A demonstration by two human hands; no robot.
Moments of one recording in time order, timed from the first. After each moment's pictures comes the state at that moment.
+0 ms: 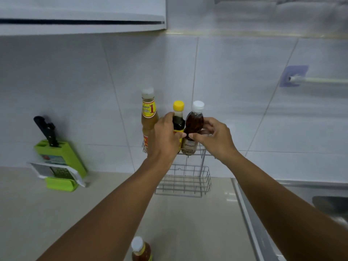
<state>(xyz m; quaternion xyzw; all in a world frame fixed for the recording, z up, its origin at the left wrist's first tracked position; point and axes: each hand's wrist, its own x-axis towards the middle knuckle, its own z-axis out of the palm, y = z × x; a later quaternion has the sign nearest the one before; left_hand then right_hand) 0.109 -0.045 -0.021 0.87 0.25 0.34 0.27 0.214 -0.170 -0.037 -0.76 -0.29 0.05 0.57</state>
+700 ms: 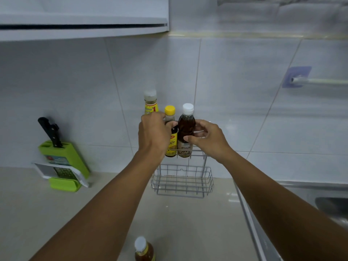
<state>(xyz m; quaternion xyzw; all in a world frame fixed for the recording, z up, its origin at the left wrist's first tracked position) 0.094 -0.026 0.005 0.84 0.30 0.36 0.27 0.208 -0.153 -0.031 -0.78 -0.33 0.09 0.53</state>
